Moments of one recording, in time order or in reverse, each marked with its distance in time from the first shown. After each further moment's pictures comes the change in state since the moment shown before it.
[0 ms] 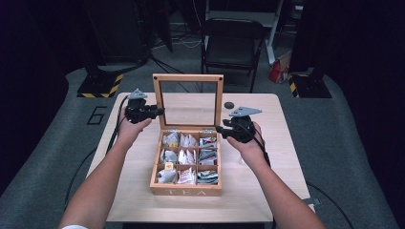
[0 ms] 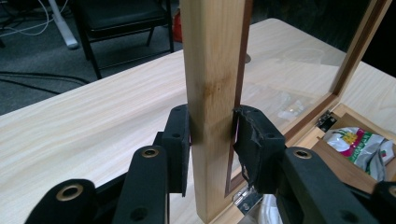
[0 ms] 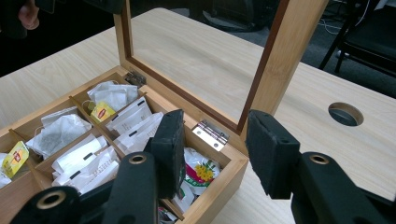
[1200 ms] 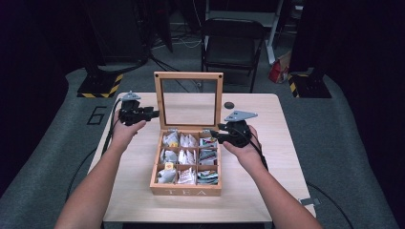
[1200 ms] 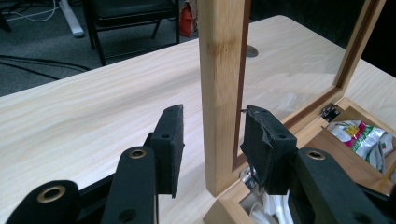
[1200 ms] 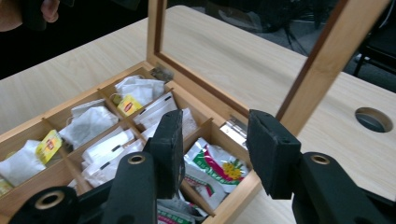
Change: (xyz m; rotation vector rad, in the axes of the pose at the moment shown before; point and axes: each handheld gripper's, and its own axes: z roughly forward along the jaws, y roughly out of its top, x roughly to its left) left arm 0.007 -0.012 -0.021 0.007 0.011 -0.060; right arm 0.019 -0.003 -0.001 0.008 0.053 -0.029
